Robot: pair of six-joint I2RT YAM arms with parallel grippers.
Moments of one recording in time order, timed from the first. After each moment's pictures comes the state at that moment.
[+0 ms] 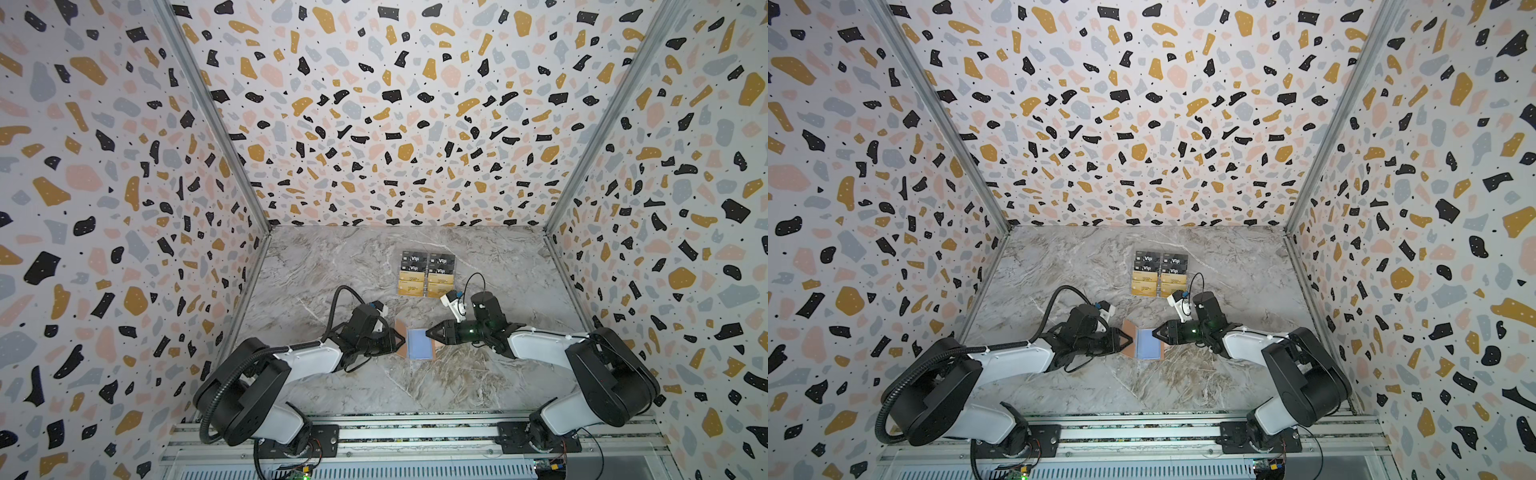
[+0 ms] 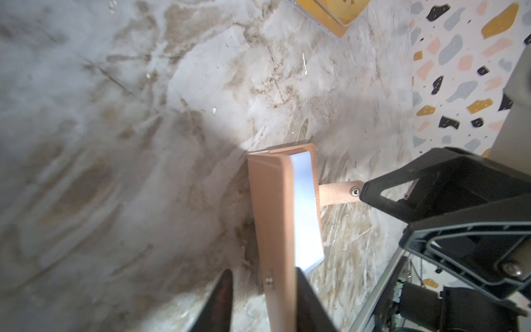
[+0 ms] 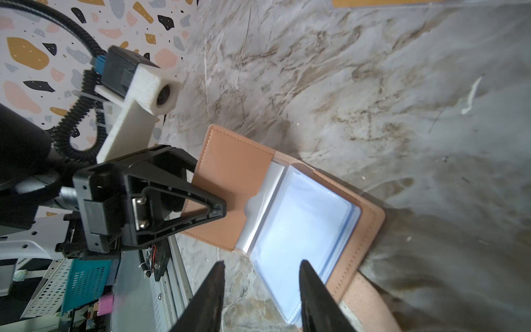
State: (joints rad) left arm -0.63 1.44 0.52 0.14 0.36 -0.77; right arm 0.53 1.50 0.55 0.25 -0.71 0.49
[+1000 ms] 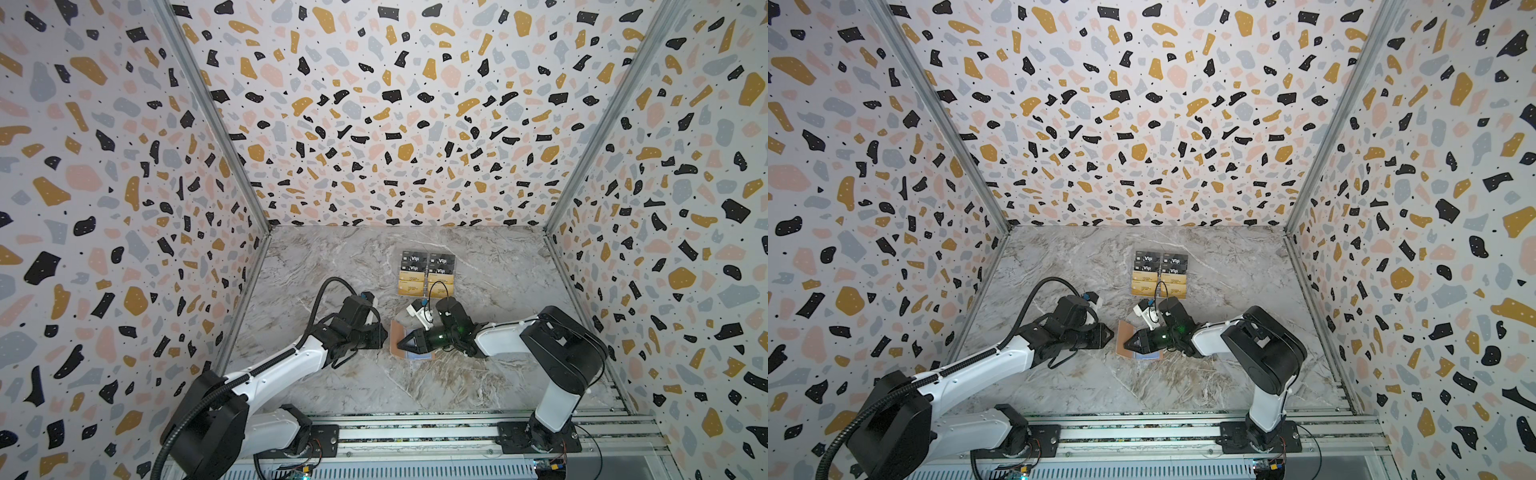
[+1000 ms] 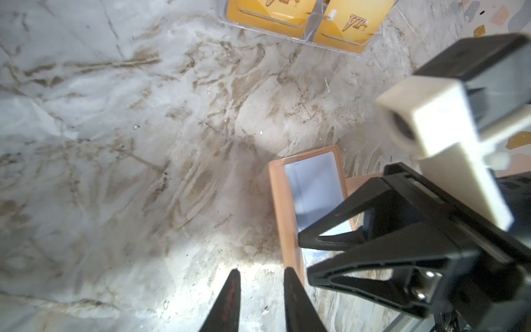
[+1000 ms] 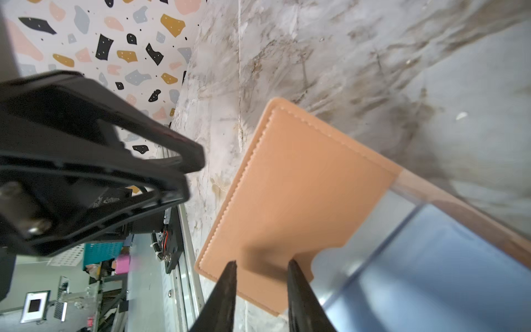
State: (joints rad) left arm -0.60 1.22 0.66 -0.32 0.20 -0.54; right arm 0.74 1.79 0.70 0.45 -0.72 0.59
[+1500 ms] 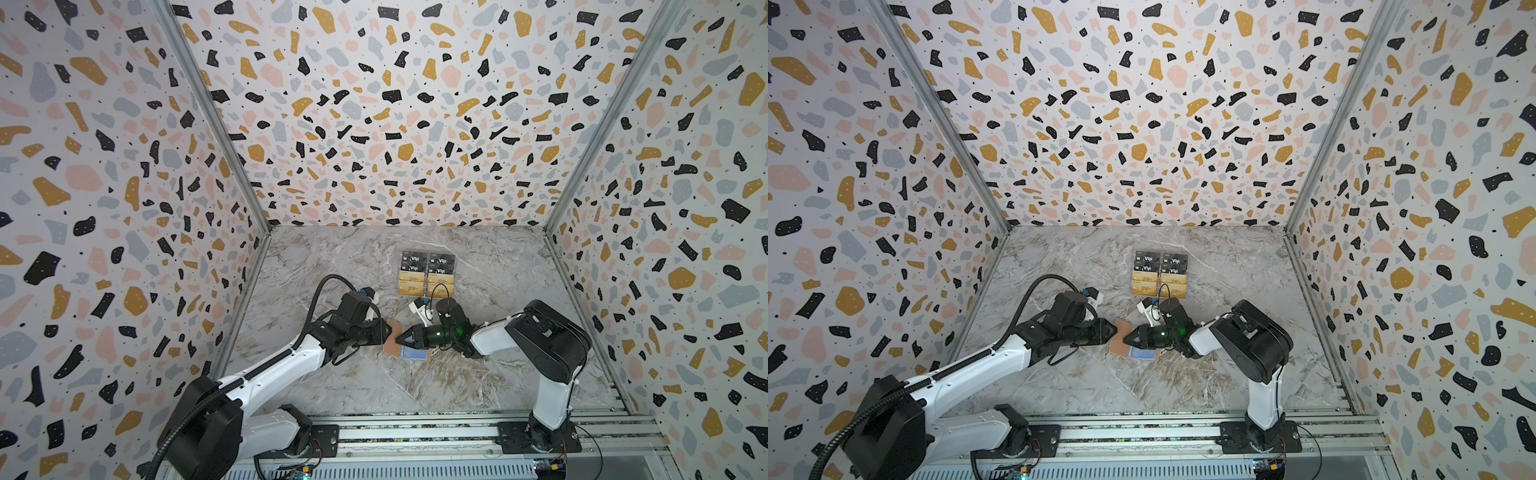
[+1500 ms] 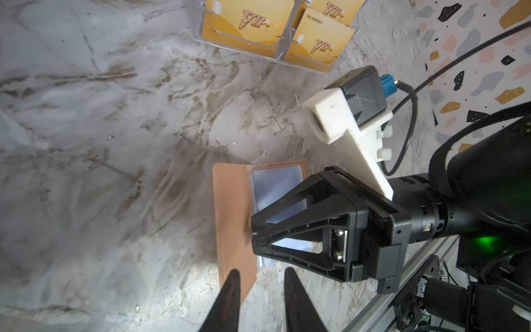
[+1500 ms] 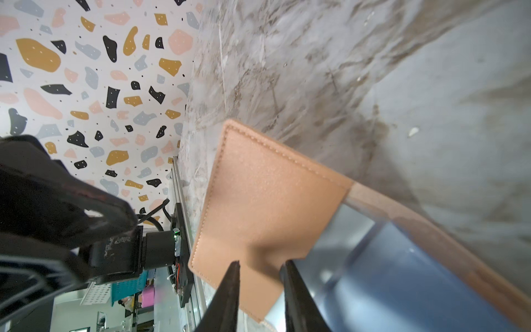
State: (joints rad) left arm -0.60 1.21 0.67 -0.28 0.25 -0.61; right arm 0.73 1.87 0.69 0.61 -0.70 0.79
